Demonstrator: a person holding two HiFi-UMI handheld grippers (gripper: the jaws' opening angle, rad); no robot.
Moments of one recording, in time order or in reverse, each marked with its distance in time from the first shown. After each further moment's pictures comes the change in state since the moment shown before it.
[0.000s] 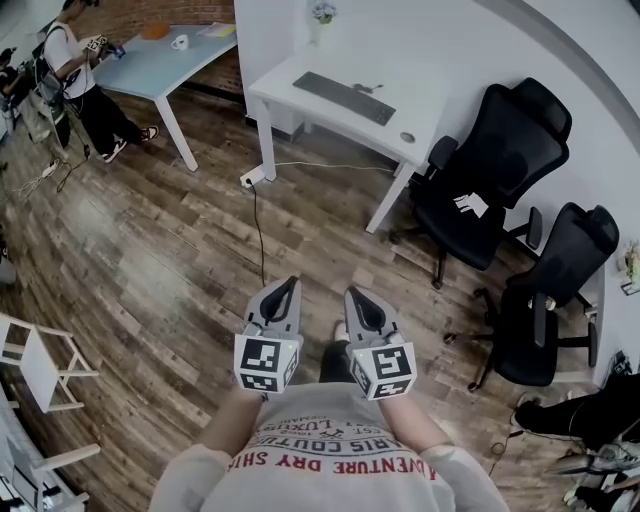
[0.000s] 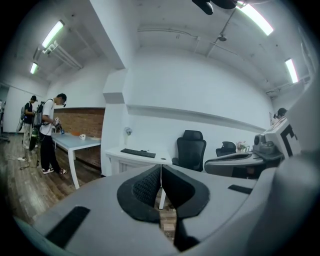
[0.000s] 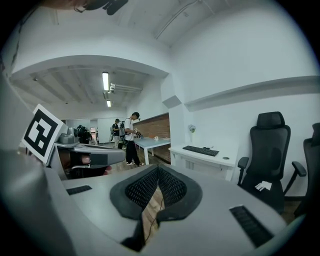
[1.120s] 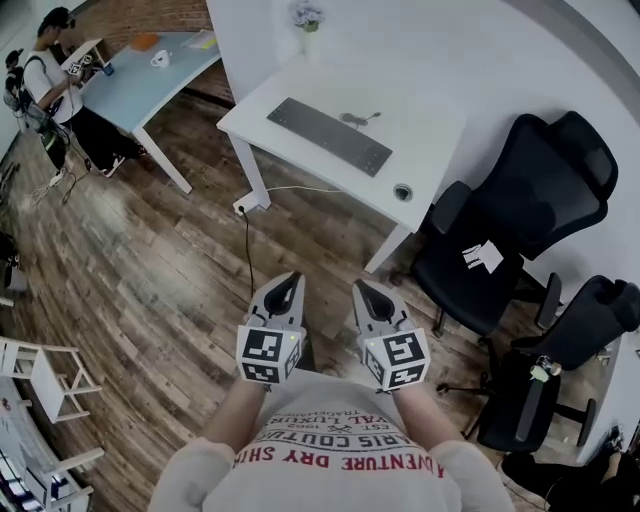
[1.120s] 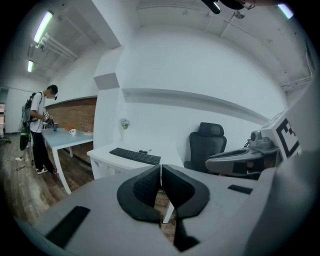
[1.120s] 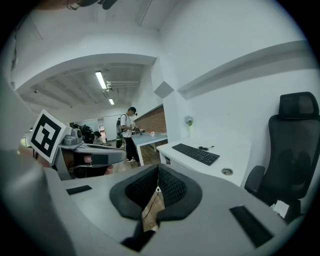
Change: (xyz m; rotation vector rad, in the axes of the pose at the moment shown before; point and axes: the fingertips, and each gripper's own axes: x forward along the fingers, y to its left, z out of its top) left arm 0.274 0.025 0.036 -0.020 0.093 0.058; right arm 0.179 -0.223 0.028 0.035 0.081 0.134
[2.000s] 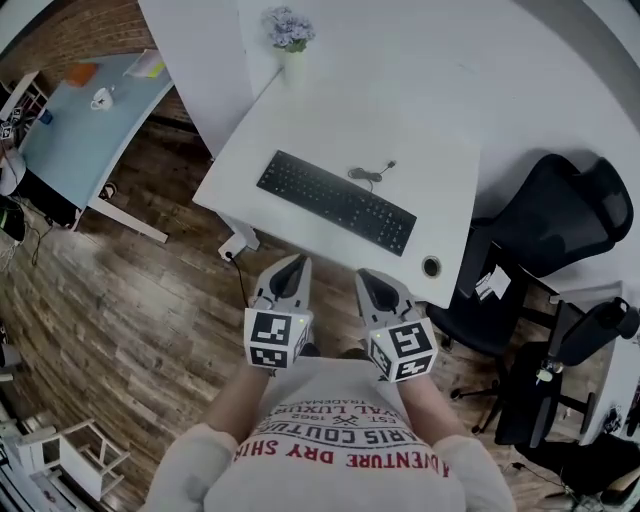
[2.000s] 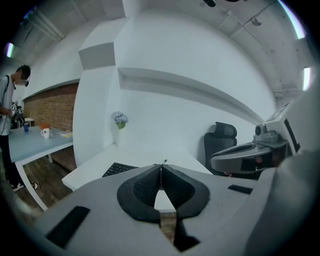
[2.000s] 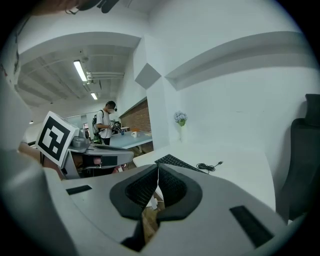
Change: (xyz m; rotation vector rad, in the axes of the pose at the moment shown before) left arm 0.200 0.158 0.082 0.036 0.036 -0.190; right arm 0.215 -0.071 0.089 0.025 0.047 -0.160
